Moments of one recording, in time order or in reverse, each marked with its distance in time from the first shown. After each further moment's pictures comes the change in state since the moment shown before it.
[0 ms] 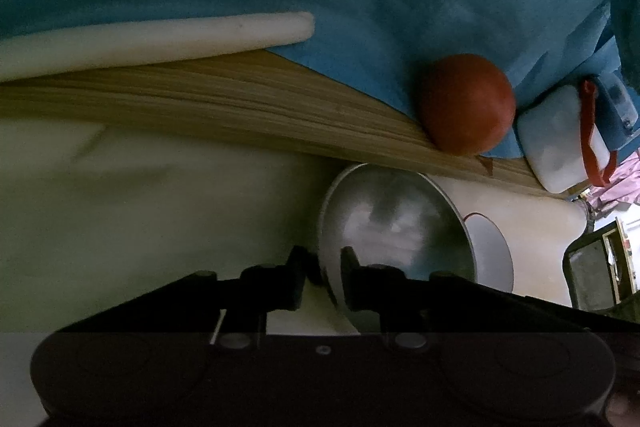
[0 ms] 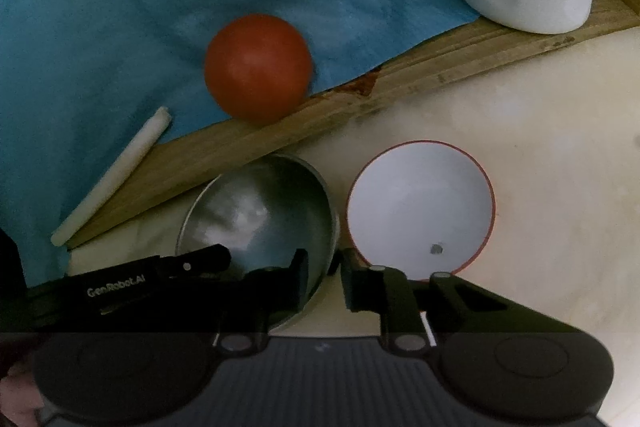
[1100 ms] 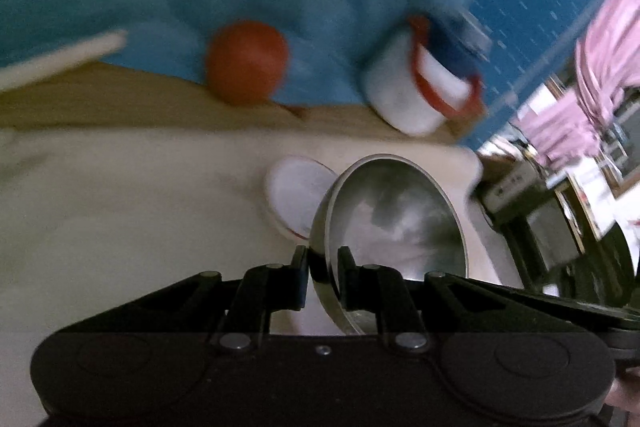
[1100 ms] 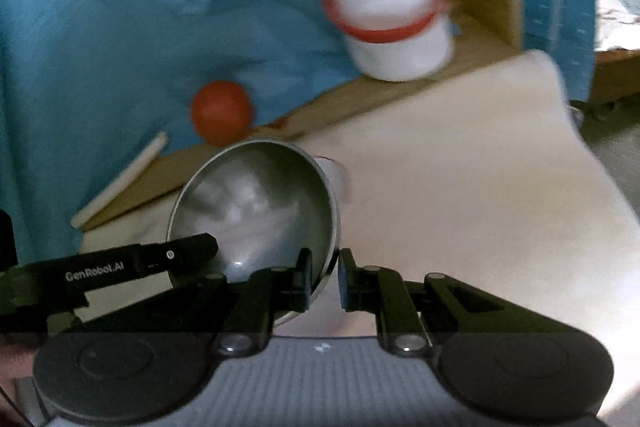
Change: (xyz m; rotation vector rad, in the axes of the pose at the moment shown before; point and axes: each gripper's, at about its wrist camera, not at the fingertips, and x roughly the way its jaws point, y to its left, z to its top) left arm -0.051 -0.121 -0.053 0.159 0.014 -0.148; right arm -0.132 -0.072 -0.029 -0.022 -0.087 -0.039
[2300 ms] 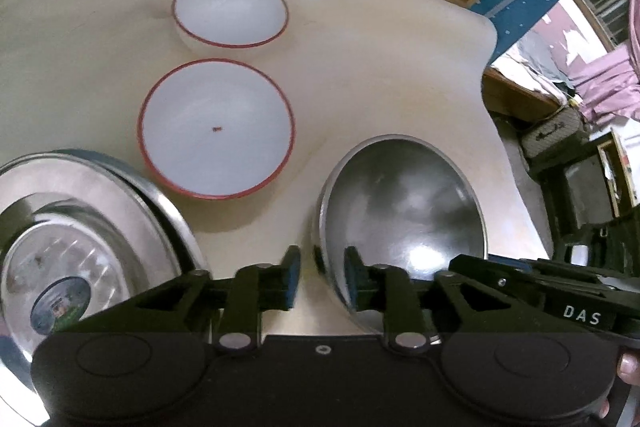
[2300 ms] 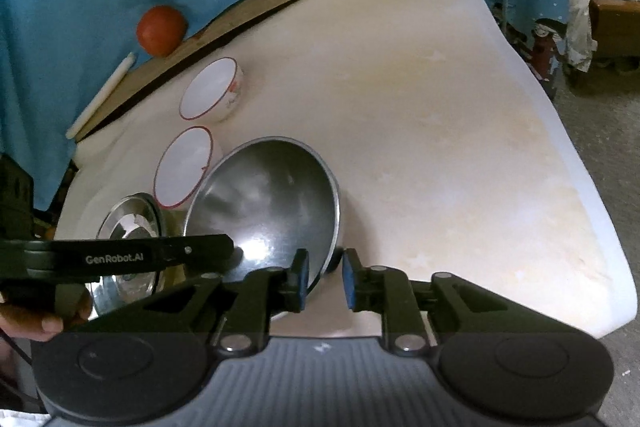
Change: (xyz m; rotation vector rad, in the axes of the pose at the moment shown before) left arm 0.081 -0.082 -0.085 -0.087 0.216 0.159; right arm -0.003 -0.141 -0.038 -0.068 0.220 0.126
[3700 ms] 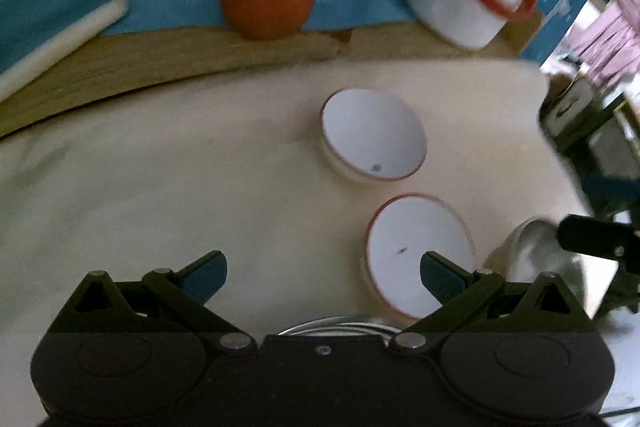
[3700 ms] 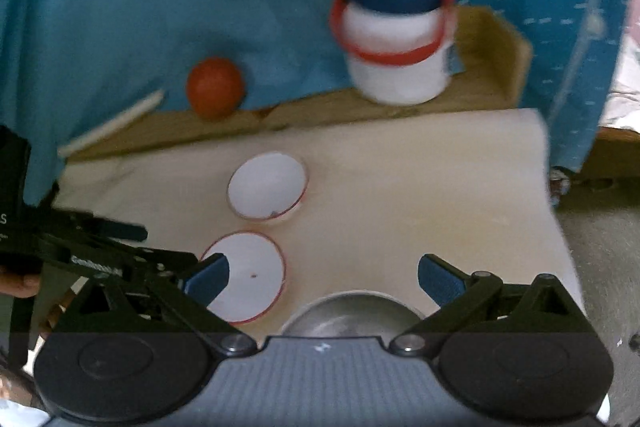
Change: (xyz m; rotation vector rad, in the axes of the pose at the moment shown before) left arm -0.038 0.097 0.083 0.218 -0.057 0.092; right arm 0.014 0.120 0.062 -0.228 -0.163 -0.180
